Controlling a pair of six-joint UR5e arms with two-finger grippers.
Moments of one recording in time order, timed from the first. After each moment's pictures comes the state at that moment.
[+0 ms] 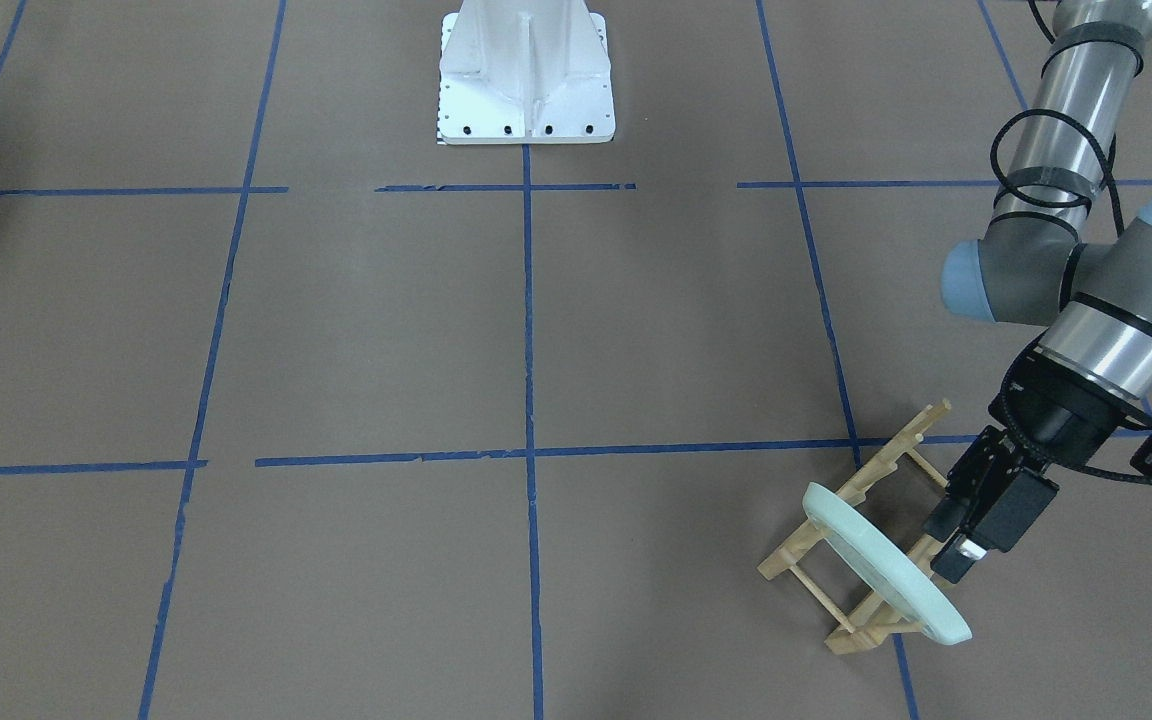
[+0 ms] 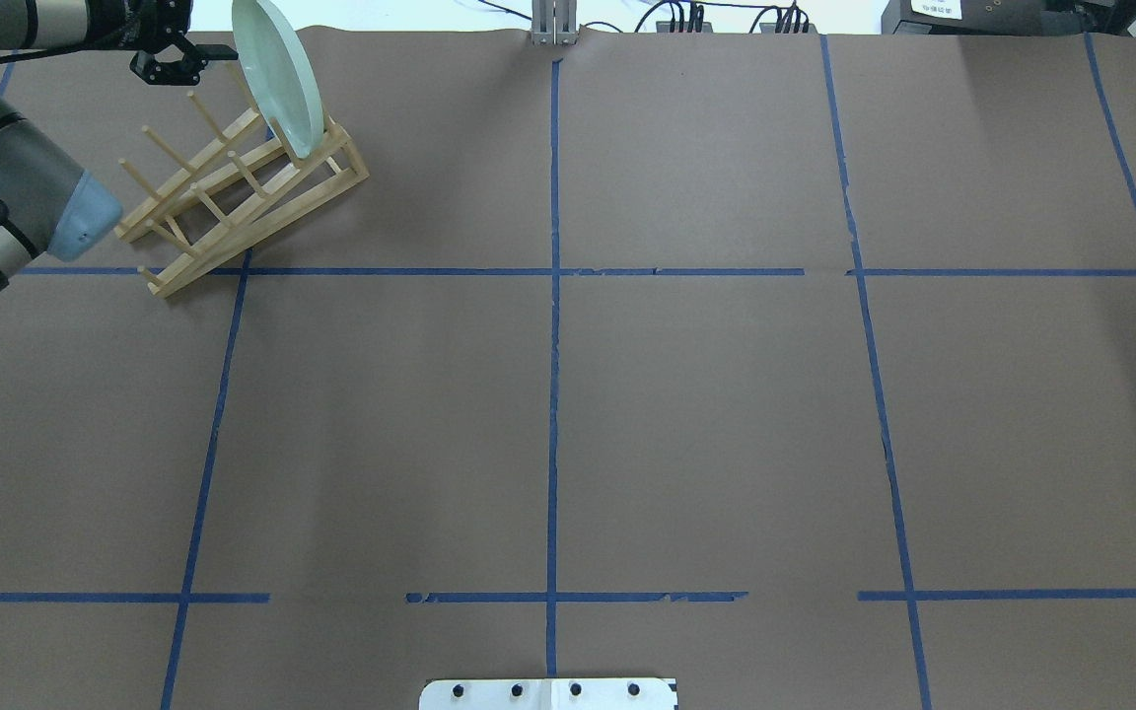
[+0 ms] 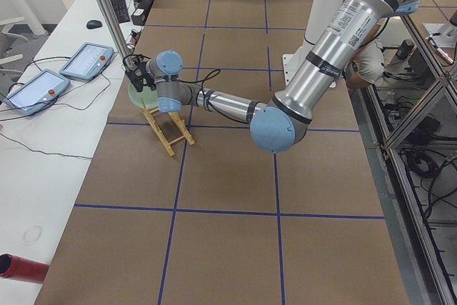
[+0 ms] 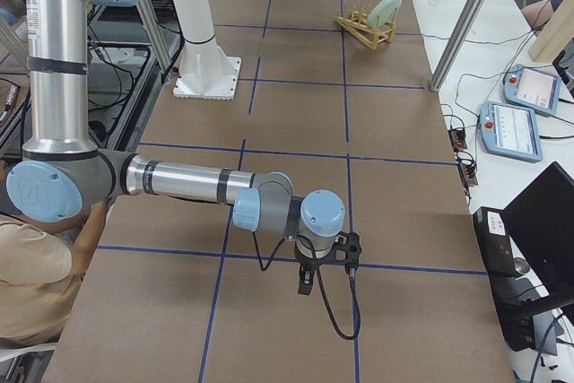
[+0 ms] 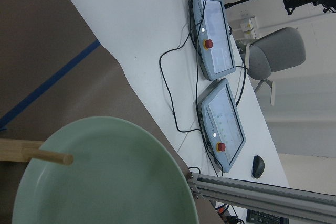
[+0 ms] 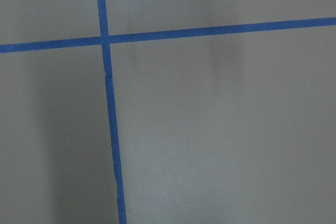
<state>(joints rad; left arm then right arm) -1.08 -2.16 -1.18 -2.83 -1.96 -2.07 1.62 -1.63 1.56 -1.62 2.32 -0.02</state>
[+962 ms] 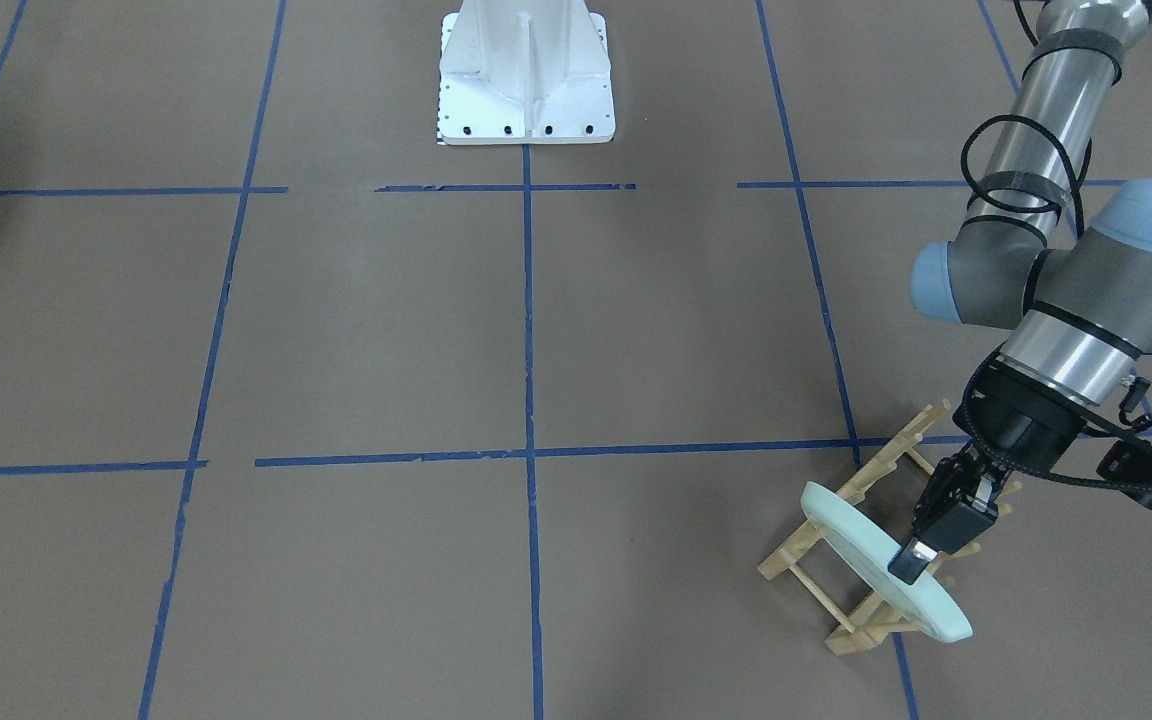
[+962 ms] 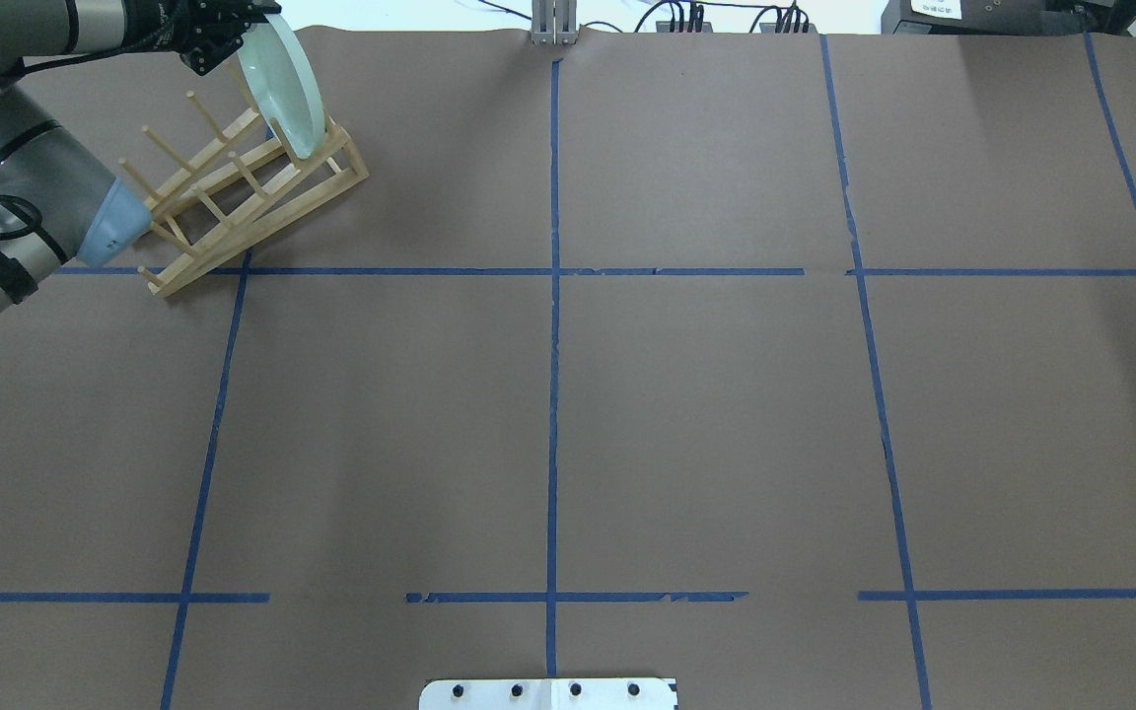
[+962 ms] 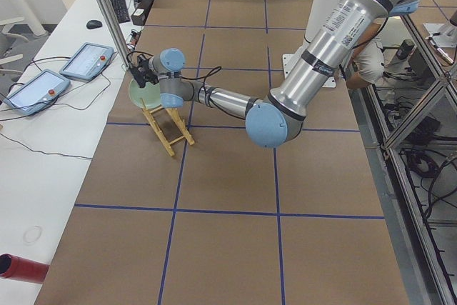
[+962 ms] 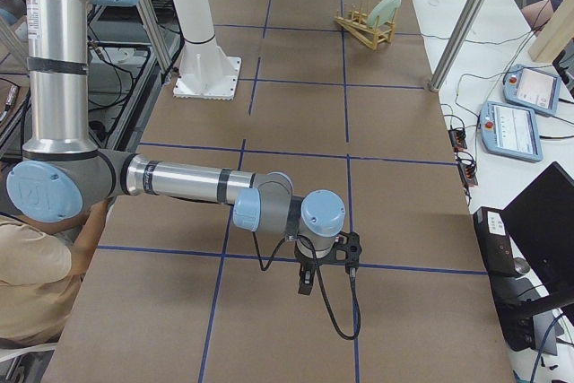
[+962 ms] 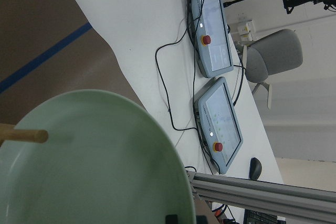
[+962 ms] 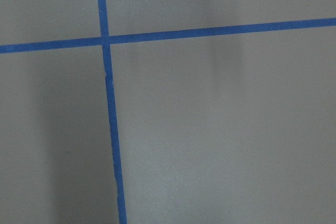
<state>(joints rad) -1.05 -2.18 -1.20 -2.83 -1.91 -2.04 1.62 -1.63 1.56 -1.62 2.32 -0.02</state>
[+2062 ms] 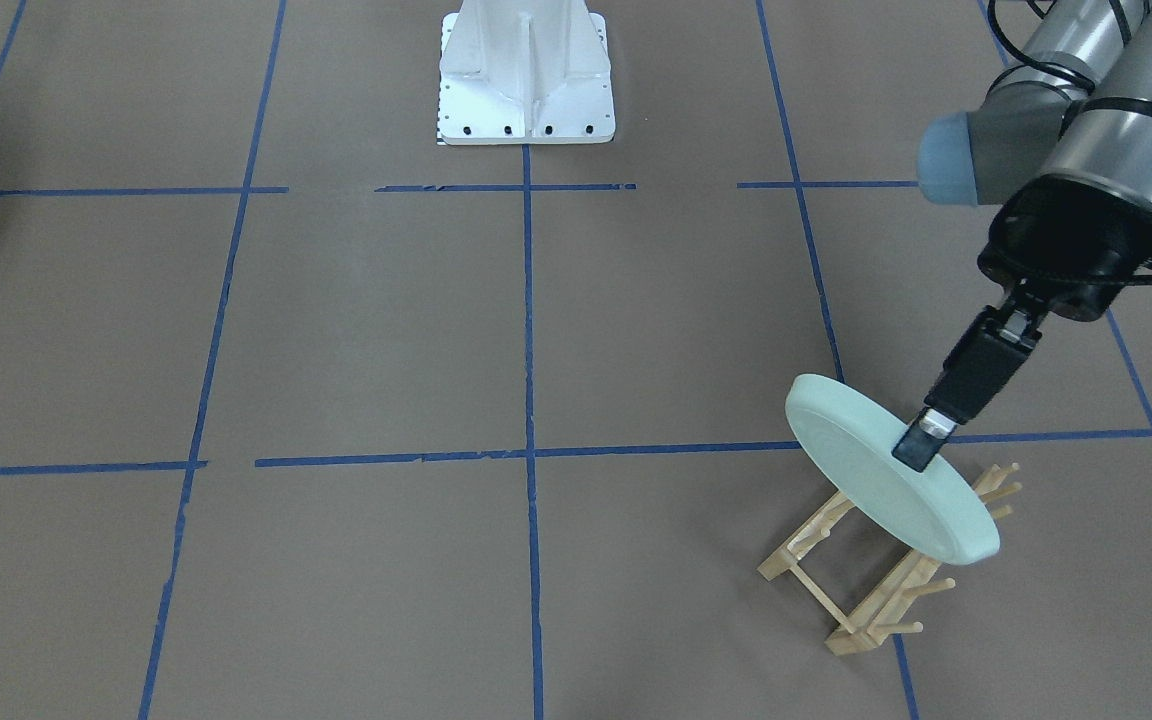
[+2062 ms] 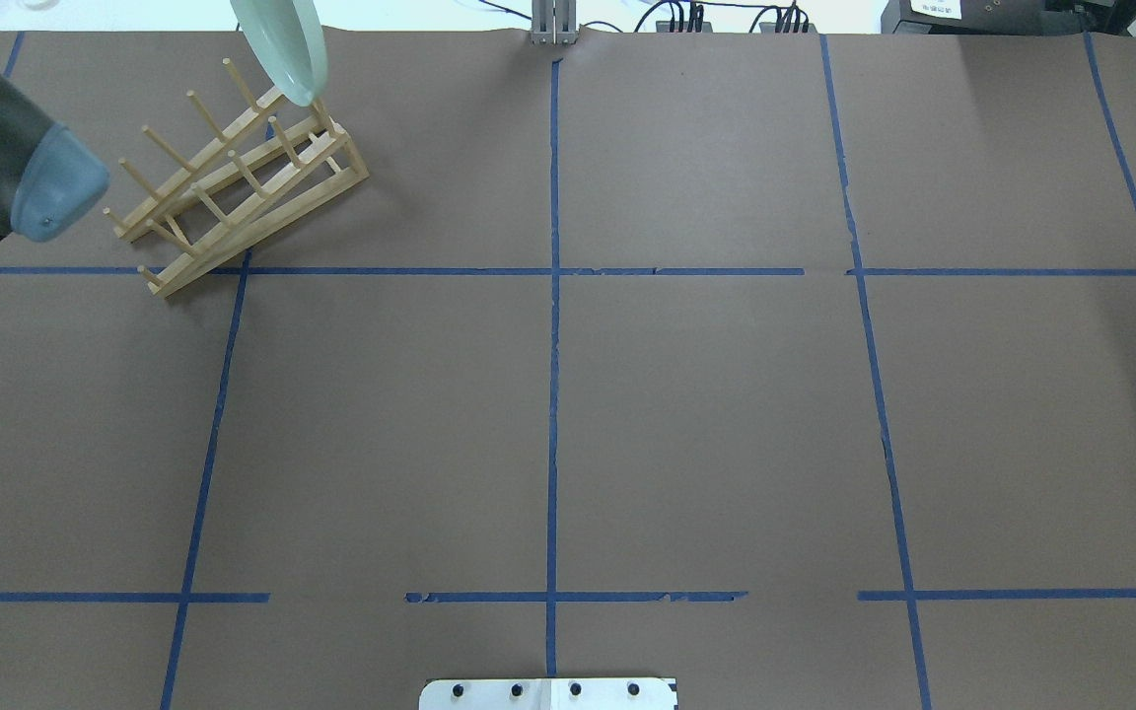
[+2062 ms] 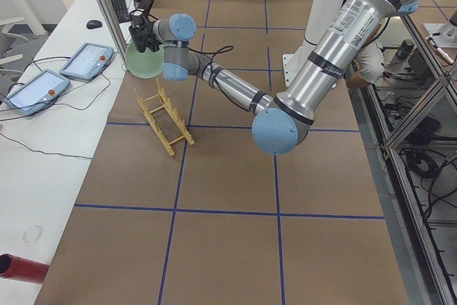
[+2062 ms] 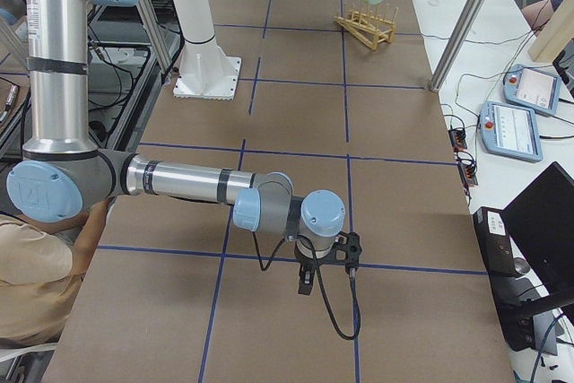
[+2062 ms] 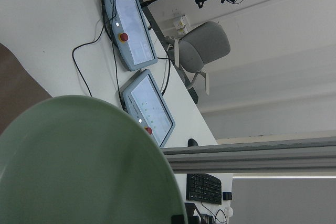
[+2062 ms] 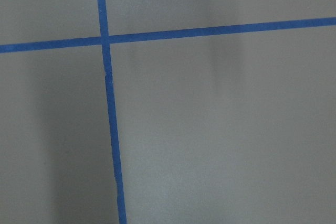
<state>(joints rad) -1.08 -2.14 -1.62 -2.46 -1.95 -1.95 1.62 -1.63 1.56 -1.62 2.32 -0.02</state>
